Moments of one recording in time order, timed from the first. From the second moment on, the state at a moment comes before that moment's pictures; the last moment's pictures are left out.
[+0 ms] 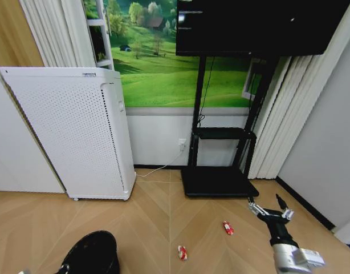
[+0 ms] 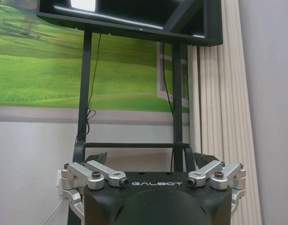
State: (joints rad) left arm 1.78 -1.20 -1.02 -1.94 -1.23 0.62 -0.41; right arm -1.73 1.36 0.86 2.23 0.32 0.15 0.12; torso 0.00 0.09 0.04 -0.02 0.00
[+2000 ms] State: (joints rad) left arm 1.87 -1.25 -1.11 -2.17 -0.55 0.16 -0.01; right arm -1.62 1.20 0.55 1.73 0.03 0.02 0.11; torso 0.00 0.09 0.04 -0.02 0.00
